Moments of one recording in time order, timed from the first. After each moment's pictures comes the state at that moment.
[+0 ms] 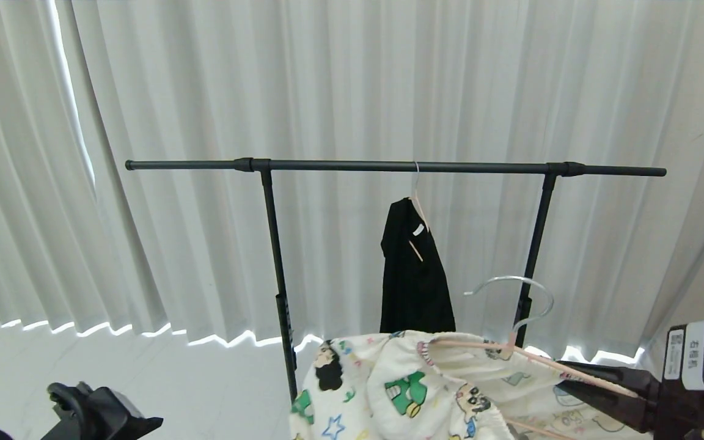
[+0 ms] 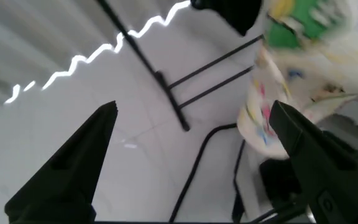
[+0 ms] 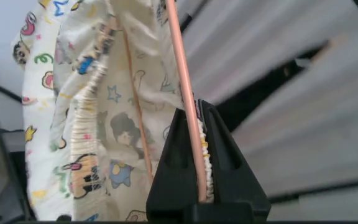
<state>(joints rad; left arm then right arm) -0.66 1.01 -0.16 -0.20 0.13 0.05 0.83 1.11 -0.43 -0.33 0.01 -0.37</state>
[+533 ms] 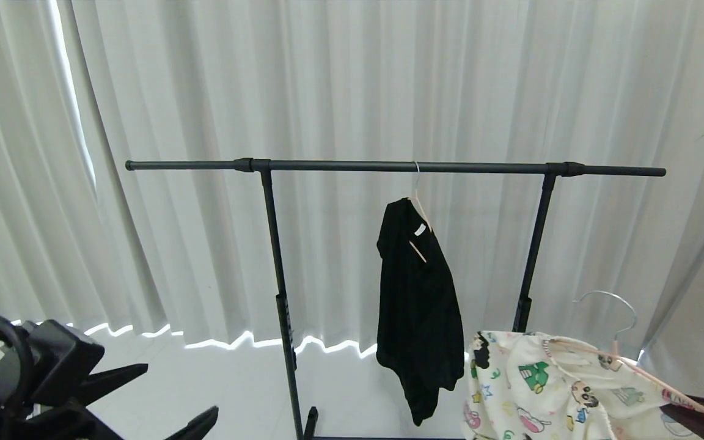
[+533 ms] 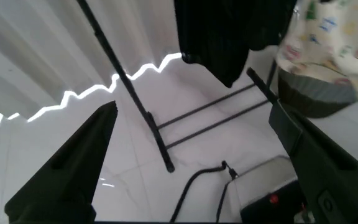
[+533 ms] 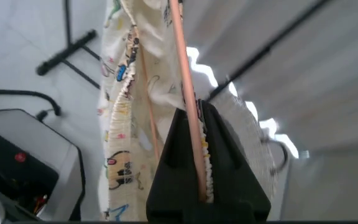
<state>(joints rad) -0.52 1.00 -0.31 -0.20 0.10 0.05 0.36 0.92 -0.31 -0.04 0.00 -0.32</state>
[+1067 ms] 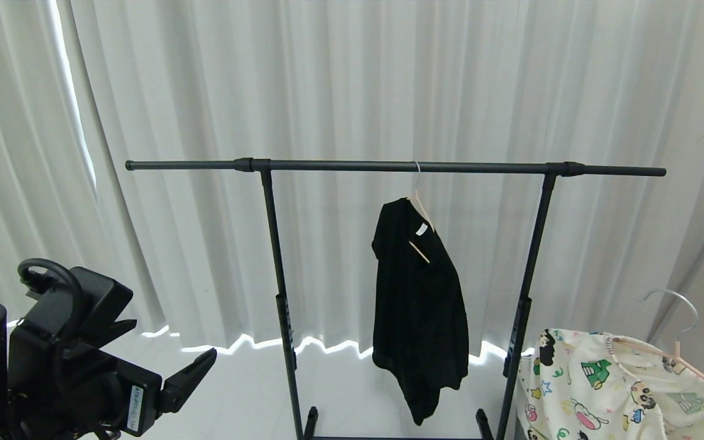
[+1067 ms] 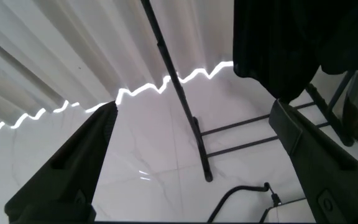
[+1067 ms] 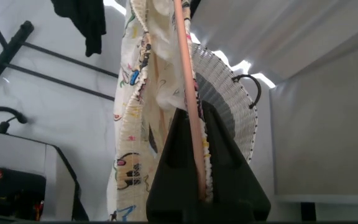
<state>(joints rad) -0.46 1.13 -0.39 -0.27 0.25 0.12 0.09 0.82 -0.31 0.05 0.00 -0.32</state>
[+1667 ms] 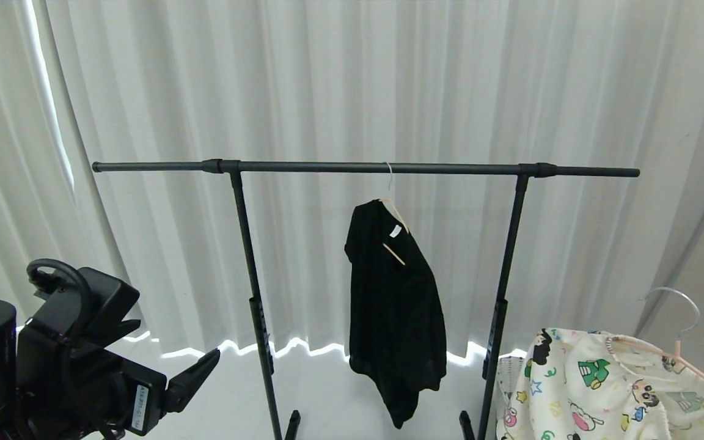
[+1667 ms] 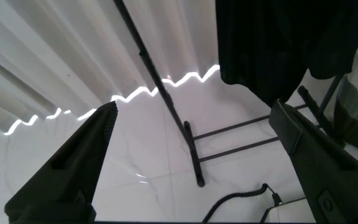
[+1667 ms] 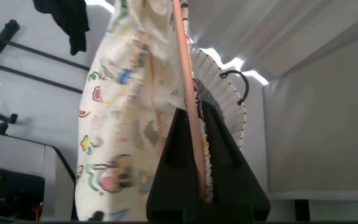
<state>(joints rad) -0.46 1.15 -0.39 -0.28 0.25 0.13 0.08 0.81 -0.31 0.05 0.01 -0.32</state>
